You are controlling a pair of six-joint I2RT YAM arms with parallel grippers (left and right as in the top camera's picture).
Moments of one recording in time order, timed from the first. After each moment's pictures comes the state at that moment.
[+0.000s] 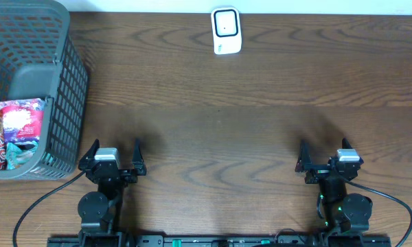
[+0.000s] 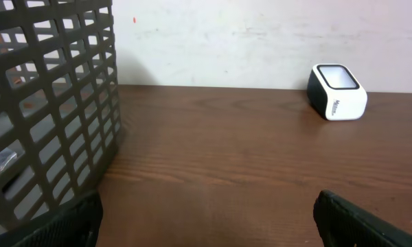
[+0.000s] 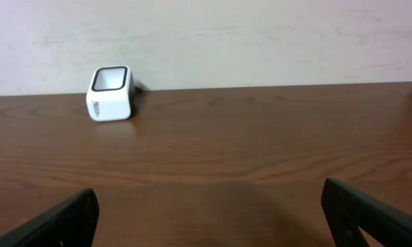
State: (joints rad) left arm -0.01 0.01 0.02 -0.12 0.00 -0.03; right arm 0.01 0.01 0.01 -0.07 -0.03 0.04
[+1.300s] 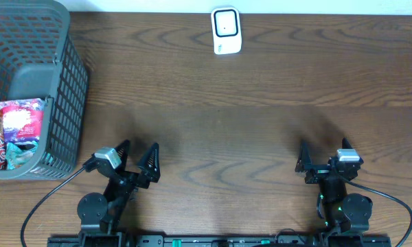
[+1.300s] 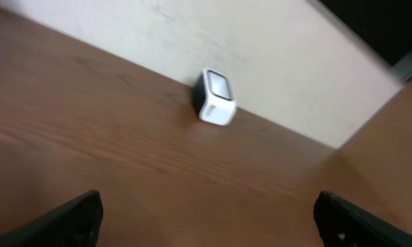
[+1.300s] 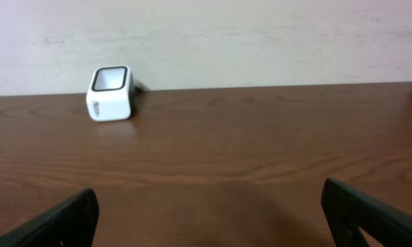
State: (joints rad) left arm -0.01 0.01 0.02 -0.08 0.36 -0.57; right arm 0.01 0.01 0.01 -0.07 -0.03 0.04
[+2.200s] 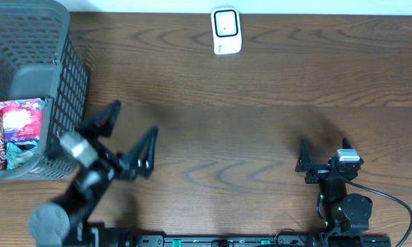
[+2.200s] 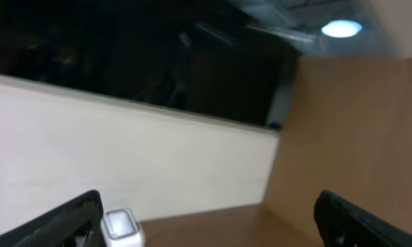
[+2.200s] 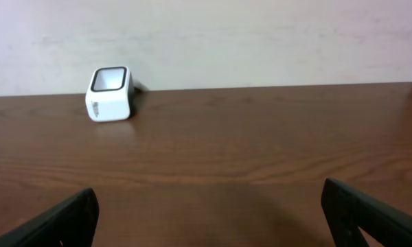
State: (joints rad) left arm -0.01 0.45 0.59 0.23 0.56 -0.50; right arm 0.01 0.01 0.01 -0.07 -0.03 0.04
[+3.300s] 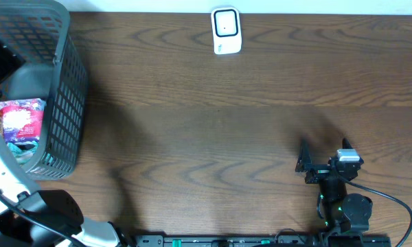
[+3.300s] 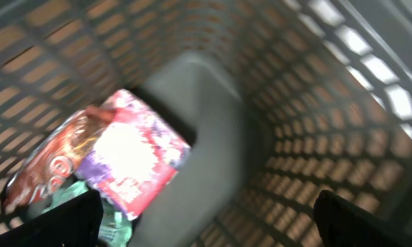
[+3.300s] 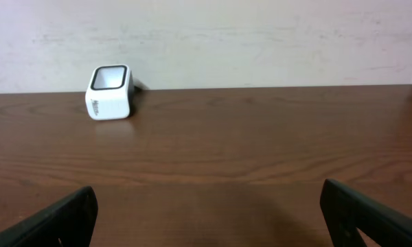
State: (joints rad) left arm 0.59 1.71 1.91 -1.11 0.06 -0.28; right arm 0.01 0.01 0.01 -0.07 -0.03 0.04
